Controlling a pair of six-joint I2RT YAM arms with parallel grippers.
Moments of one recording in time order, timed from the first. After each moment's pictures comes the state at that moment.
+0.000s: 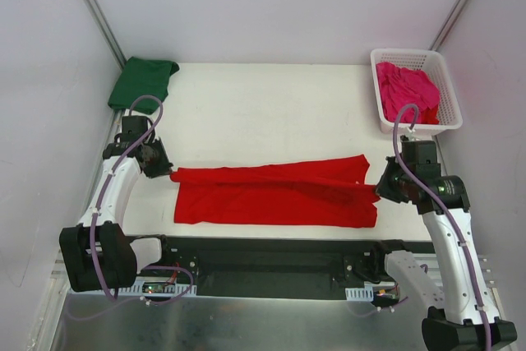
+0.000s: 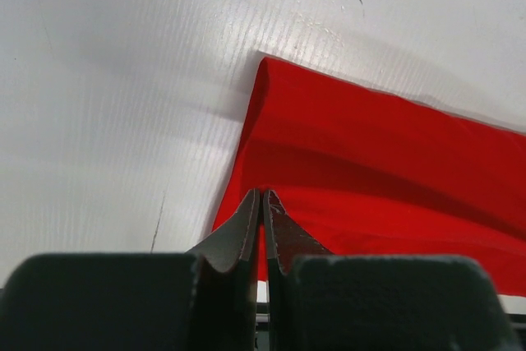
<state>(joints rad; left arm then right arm) 0.11 1.17 0.85 -0.76 0.15 -0.32 0.12 0.78 0.98 -1.18 0.01 0.42</state>
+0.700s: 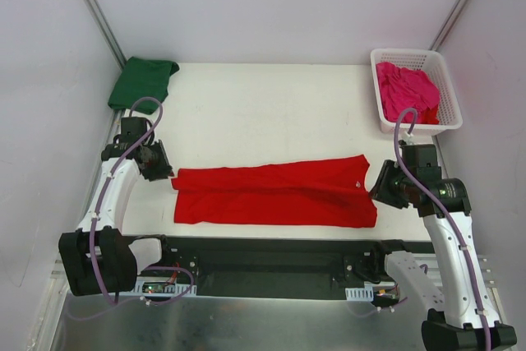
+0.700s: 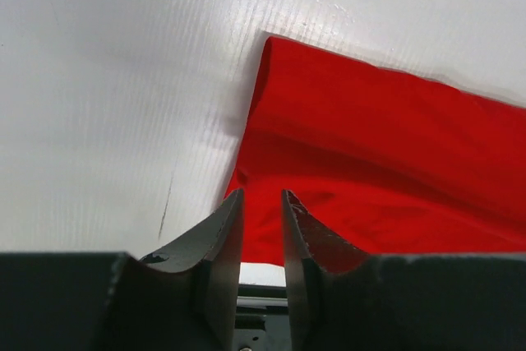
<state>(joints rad) 0.11 1.15 0.86 -0.82 0.15 -0.30 0.12 0.76 0.97 -1.24 -0.03 0.42</state>
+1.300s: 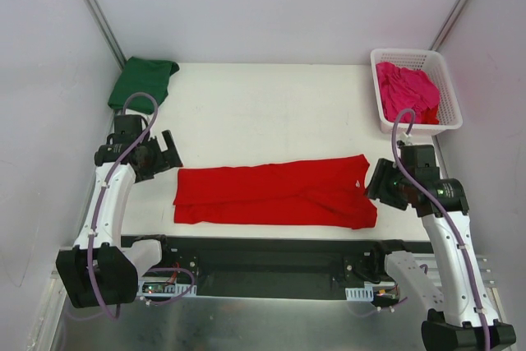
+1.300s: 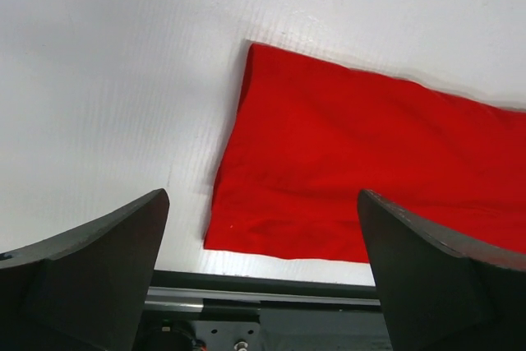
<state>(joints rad) 0.11 1.07 0.92 -0.89 0.14 -0.29 0.12 0.76 0.95 -1.22 -0.04 0.41</state>
